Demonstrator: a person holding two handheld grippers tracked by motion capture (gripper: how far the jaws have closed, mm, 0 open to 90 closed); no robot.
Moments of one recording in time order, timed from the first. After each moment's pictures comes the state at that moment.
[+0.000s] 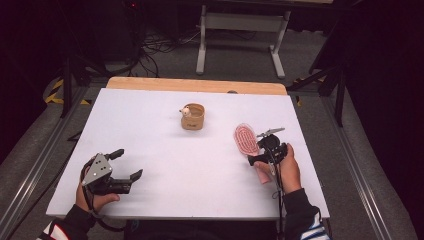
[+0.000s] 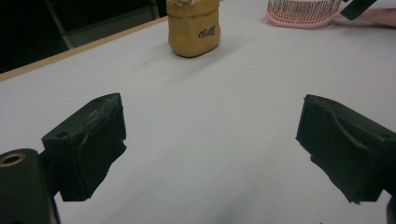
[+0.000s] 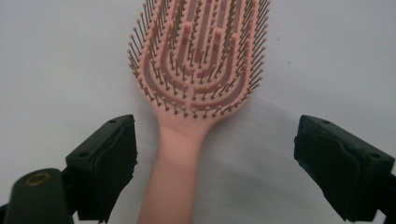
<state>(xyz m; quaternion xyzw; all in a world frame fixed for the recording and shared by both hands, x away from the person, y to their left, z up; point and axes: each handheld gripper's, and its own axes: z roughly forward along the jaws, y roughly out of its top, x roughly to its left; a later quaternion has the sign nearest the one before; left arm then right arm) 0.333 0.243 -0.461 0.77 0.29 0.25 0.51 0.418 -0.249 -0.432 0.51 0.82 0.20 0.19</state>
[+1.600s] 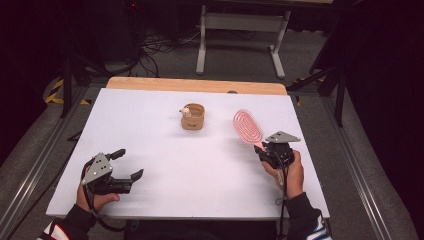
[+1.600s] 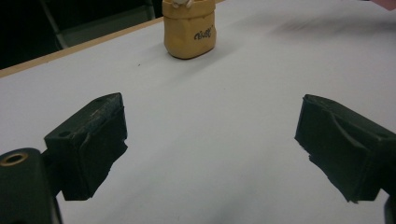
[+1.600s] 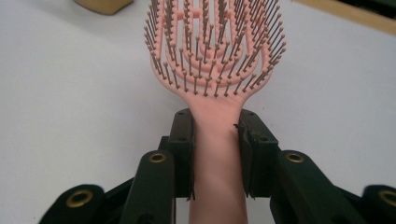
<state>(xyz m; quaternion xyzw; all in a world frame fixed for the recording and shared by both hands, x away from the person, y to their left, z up) 0.334 0.242 -0.459 0.77 0.29 0.24 0.52 0.390 -0.262 -0.417 0.44 0.78 0.34 0.28</state>
